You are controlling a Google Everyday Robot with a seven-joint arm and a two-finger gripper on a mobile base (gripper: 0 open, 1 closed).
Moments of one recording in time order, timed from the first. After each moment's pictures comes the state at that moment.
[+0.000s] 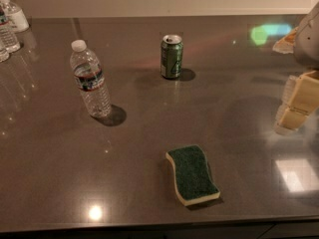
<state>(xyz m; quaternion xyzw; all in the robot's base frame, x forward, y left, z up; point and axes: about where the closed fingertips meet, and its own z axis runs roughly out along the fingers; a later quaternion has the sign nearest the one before) 0.438 -0.217 0.976 -0.60 0.78 -0.03 0.16</state>
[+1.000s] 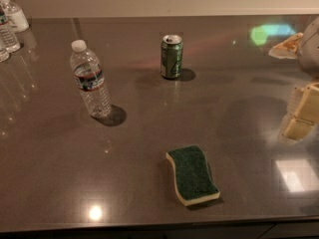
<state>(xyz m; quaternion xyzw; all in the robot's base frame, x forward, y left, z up) 0.424 -0.206 0.973 -0.63 0.75 -0.01 0.18</state>
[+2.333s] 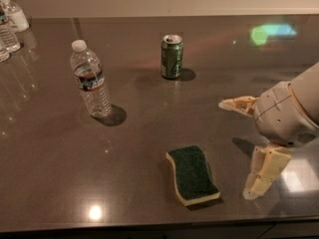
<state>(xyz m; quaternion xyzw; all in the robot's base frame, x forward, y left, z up) 0.379 -0.143 0.883 -0.71 0.65 0.13 0.23</state>
